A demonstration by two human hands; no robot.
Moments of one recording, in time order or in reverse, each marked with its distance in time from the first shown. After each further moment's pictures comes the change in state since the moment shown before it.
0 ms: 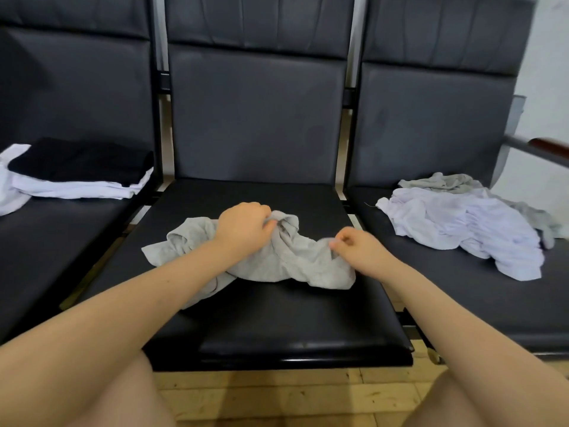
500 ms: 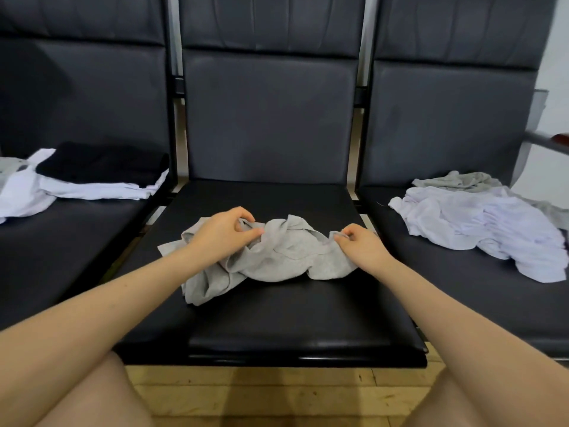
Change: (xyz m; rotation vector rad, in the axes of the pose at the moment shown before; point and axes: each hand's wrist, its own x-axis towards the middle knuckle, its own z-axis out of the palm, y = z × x) left_hand -0.030 -0.045 -0.016 -0.380 -0.126 -0.270; right_hand 0.023 0.006 0.022 0.057 0.096 0.083
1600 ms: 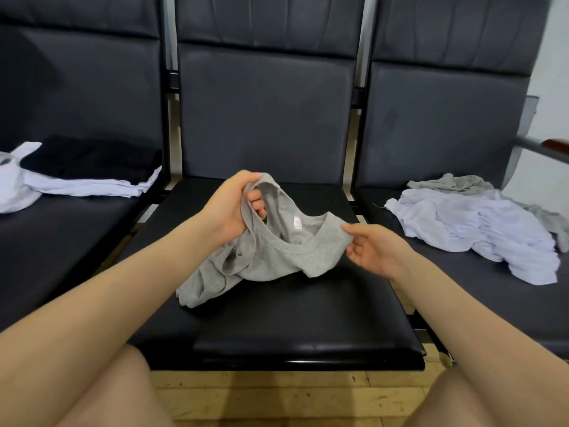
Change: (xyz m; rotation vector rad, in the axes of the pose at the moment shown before) left_hand 0.017 0.050 -0.020 -1.452 -0.260 -0.249; right_hand -0.011 -0.009 -0.029 1.093 -0.280 0.418
